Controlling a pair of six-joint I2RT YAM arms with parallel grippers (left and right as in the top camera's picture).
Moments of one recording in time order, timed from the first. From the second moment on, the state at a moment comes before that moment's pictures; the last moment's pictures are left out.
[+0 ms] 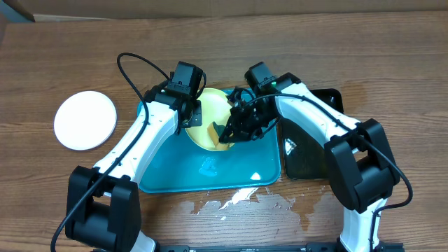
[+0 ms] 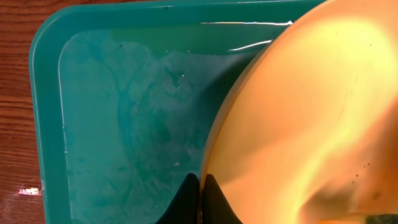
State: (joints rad) left arm -0.31 1.72 1.25 -0.80 -0.20 -0.34; right arm 0.50 2.05 1.50 -0.92 -0.88 0.35
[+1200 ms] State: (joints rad) left arm -0.31 1.72 1.25 -0.80 -0.20 -0.34; right arm 0.55 2.05 1.50 -0.90 -0.73 0.35
